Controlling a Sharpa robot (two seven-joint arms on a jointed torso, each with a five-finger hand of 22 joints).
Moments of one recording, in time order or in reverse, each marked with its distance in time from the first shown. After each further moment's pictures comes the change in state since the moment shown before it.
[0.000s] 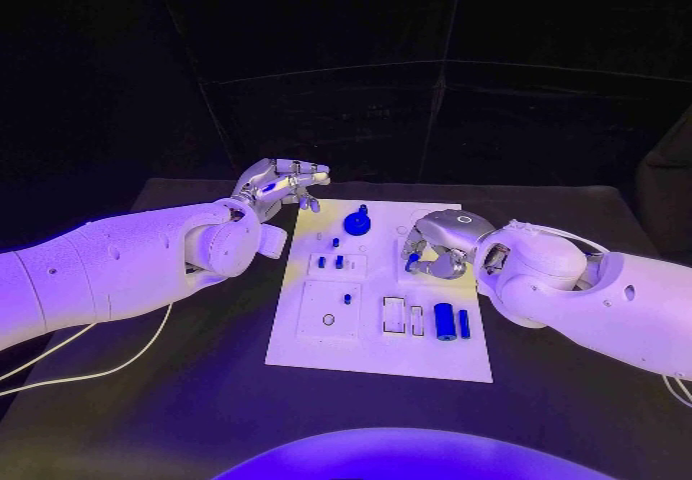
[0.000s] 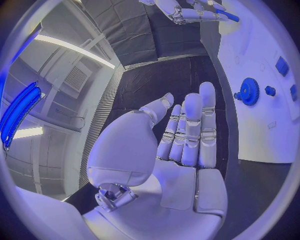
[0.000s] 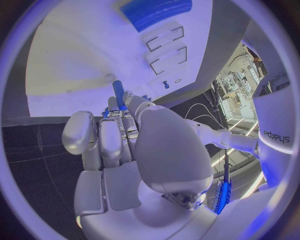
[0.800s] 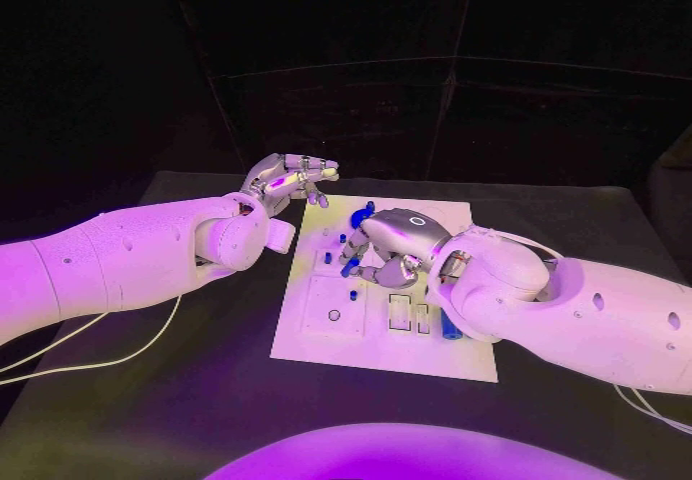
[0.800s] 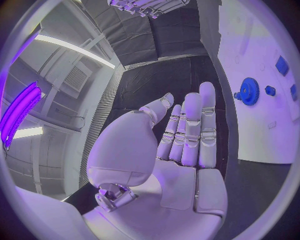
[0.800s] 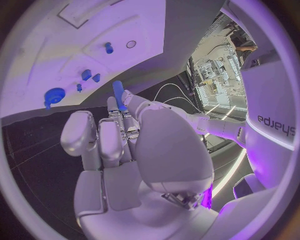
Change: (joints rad) left arm 0.000 0.007 0.000 -0.005 0.000 0.000 0.001; left_hand 0.000 0.000 0.000 0.000 0.000 -0.004 0.004 0.003 0.001 -0.004 0.004 0.000 0.000 -0.004 -0.004 0.000 -0.001 0.000 0.000 0.000 0.000 -0.001; right arm -0.013 0.142 0.017 0.085 0.066 -0.082 0.060; right_hand -0.006 -0.006 0.034 -0.022 0.001 0.003 0.004 -0.002 -0.005 0.004 0.004 -0.019 0.000 0.000 0.000 0.004 0.002 0.000 0.000 0.000 0.004 0.006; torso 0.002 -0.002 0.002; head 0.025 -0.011
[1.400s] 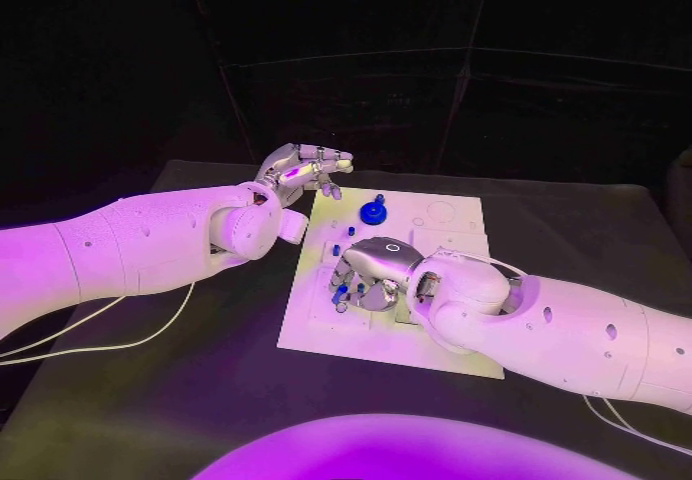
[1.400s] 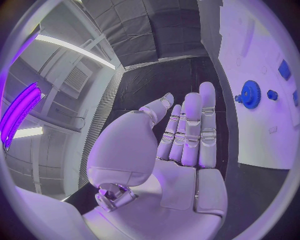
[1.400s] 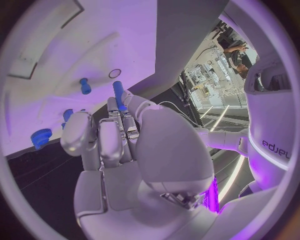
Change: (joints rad) left arm 0.000 0.014 0.000 -0.005 0.000 0.000 0.000; left_hand 0.000 0.000 0.000 0.000 0.000 0.000 0.000 0.000 0.000 0.000 0.000 0.000 0.000 0.000 0.000 0.000 -0.001 0.000 0.000 0.000 0.000 0.000; right arm -0.072 0.130 -0.034 -0.135 -0.014 0.071 0.048; right_hand -0.007 -0.007 0.014 -0.009 0.000 -0.004 0.003 -0.003 -0.001 0.000 0.000 -0.014 0.002 0.000 0.000 0.000 -0.002 0.000 0.000 0.000 0.000 0.000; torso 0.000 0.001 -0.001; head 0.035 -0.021
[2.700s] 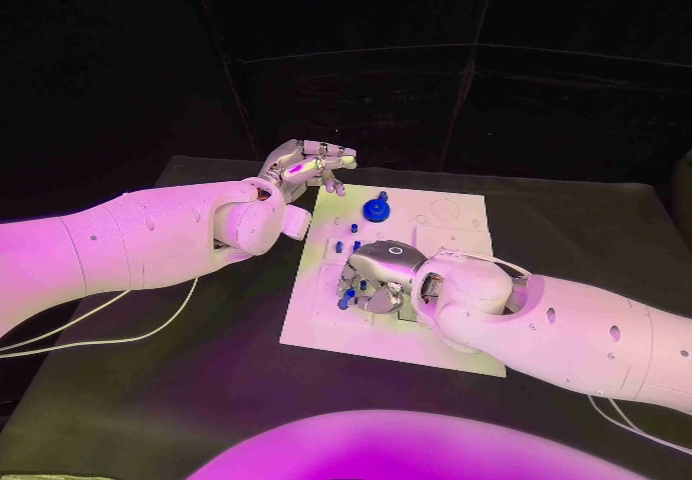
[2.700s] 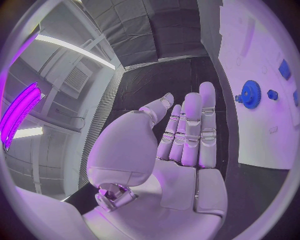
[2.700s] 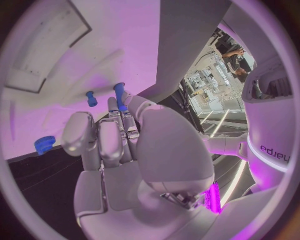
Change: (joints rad) left arm 0.000 0.002 0.000 -0.004 0.000 0.002 0.000; left_hand 0.000 0.000 0.000 0.000 0.000 0.000 0.000 0.000 0.001 0.000 0.000 0.006 0.001 0.000 0.000 0.000 0.000 0.000 0.000 0.000 0.000 -0.001; right arm -0.005 -0.004 -0.003 -0.010 -0.028 0.061 0.005; right_hand -0.008 -0.008 0.003 -0.003 0.002 -0.002 -0.002 -0.009 -0.002 0.000 0.000 -0.006 -0.001 0.000 0.000 0.000 0.000 0.000 0.000 0.000 0.000 0.000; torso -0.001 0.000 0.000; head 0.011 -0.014
